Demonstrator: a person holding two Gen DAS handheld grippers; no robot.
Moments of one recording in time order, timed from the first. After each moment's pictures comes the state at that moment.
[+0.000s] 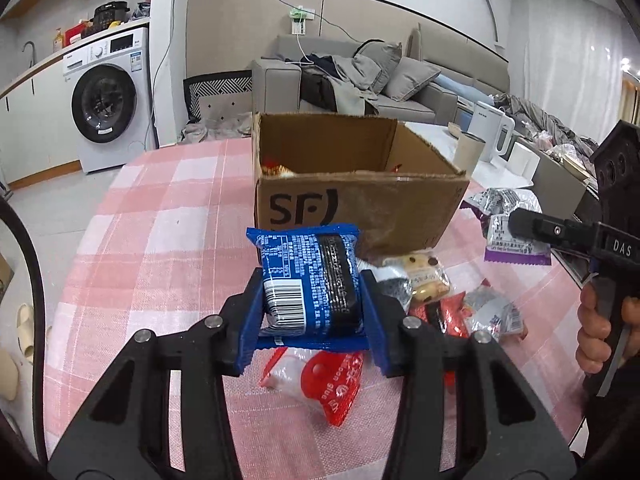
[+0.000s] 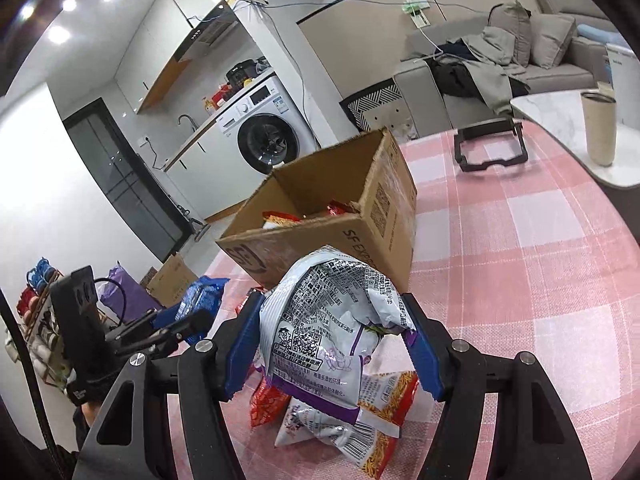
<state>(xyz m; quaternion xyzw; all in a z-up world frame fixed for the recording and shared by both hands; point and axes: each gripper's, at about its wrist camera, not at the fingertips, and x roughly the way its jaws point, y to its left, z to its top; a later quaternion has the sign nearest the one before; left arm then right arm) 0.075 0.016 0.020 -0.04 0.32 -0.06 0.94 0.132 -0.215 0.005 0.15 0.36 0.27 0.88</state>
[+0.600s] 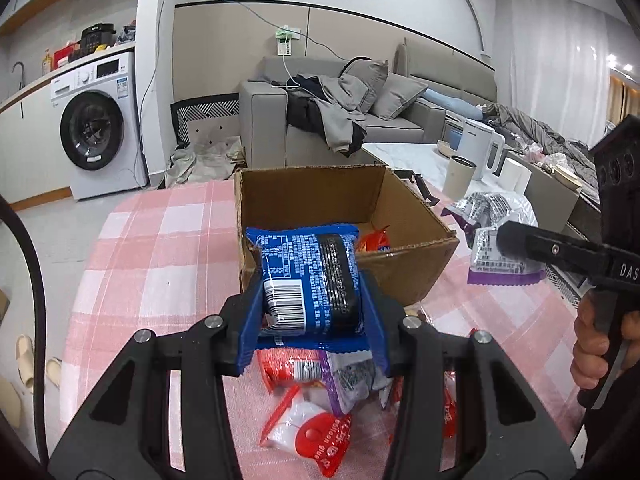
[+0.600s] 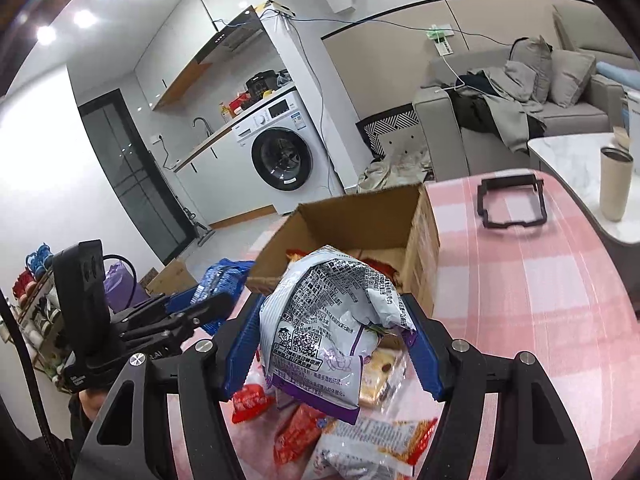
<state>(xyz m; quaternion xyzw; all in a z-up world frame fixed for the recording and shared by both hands) 0.109 0.004 0.071 -0.02 0.29 -0.08 0.95 0.143 -0.193 0.051 0.12 0.32 0.29 0.89</state>
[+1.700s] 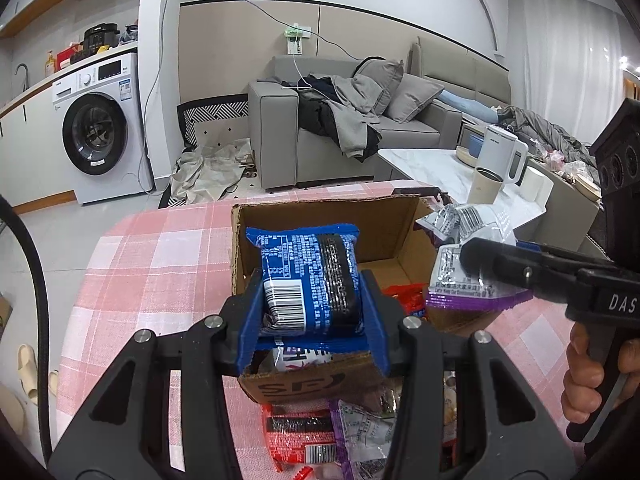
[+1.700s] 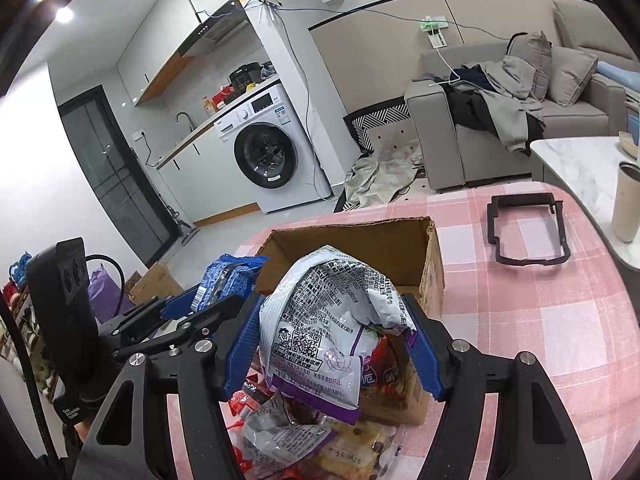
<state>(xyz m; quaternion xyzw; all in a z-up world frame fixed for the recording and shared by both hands) 0.214 0.004 0.069 -0.02 0.30 -0.05 0.95 0.230 -0.159 0.051 0.11 0.34 0.26 0.89</state>
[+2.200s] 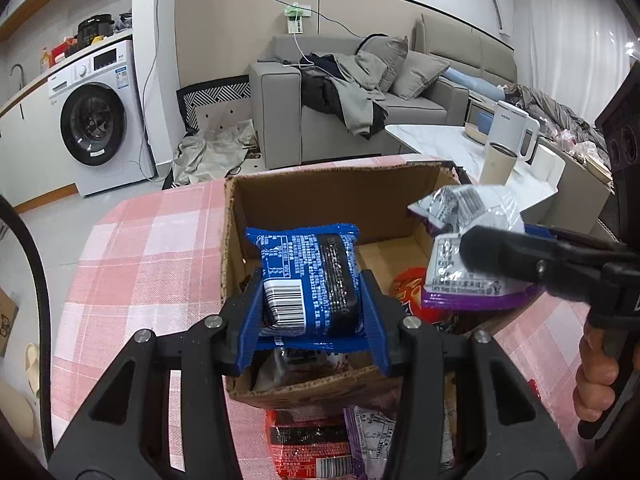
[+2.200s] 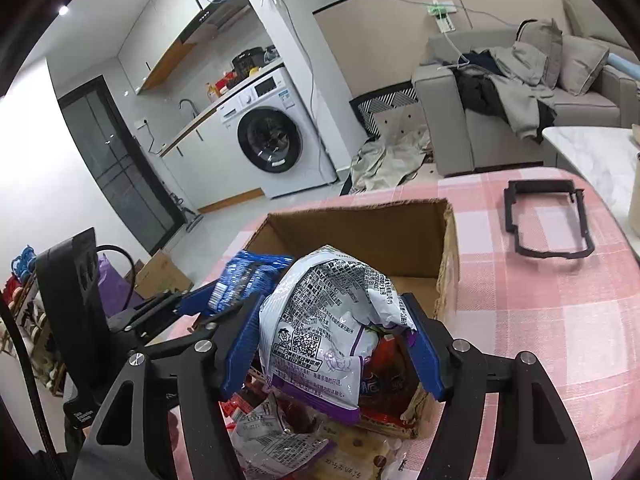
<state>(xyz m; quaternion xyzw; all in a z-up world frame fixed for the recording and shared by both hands) 0.247 0.006 0.036 0.00 0.34 -0.05 0.94 0.252 -0.146 0.028 0.11 0.37 0.28 0.88</state>
